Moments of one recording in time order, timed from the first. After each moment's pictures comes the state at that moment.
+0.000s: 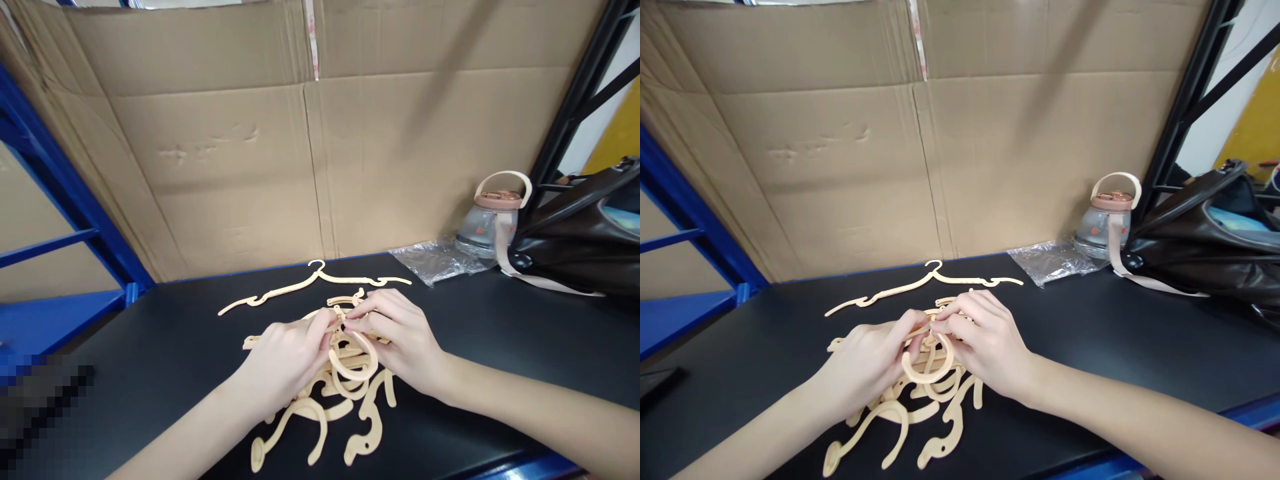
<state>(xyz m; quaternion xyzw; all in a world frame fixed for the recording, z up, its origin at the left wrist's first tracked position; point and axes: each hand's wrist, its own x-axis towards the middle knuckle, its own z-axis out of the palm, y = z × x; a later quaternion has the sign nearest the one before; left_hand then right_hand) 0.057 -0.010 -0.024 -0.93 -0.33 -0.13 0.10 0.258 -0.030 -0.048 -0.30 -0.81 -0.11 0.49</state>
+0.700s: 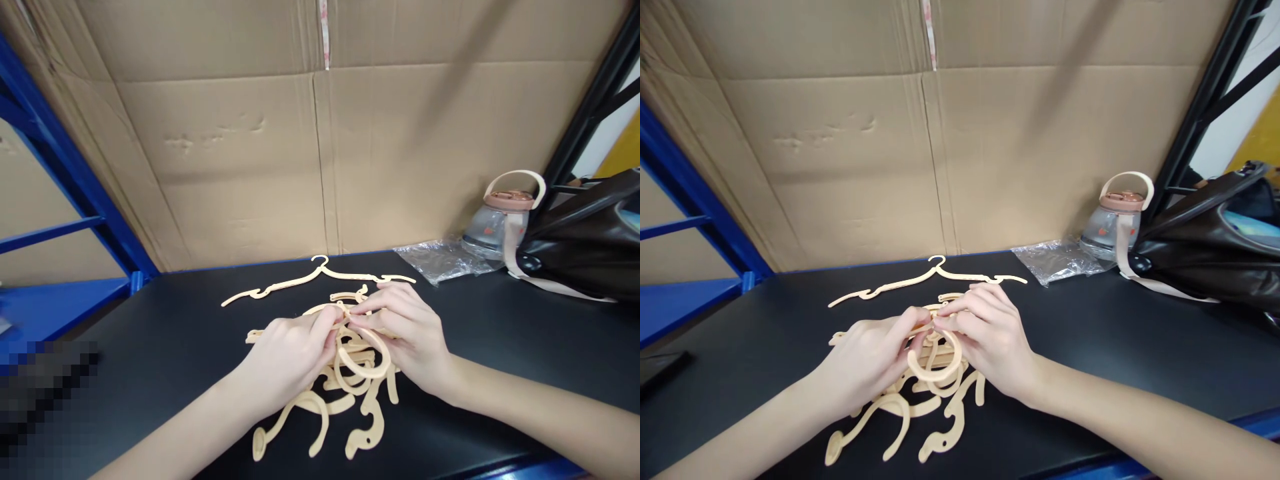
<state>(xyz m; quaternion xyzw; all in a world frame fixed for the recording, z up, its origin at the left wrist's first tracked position) 0.057 -0.014 -0.025 -0.93 -0.28 -0.19 0.13 0.256 -0.032 -0.041 -0.27 -0.79 -0.11 0.53</state>
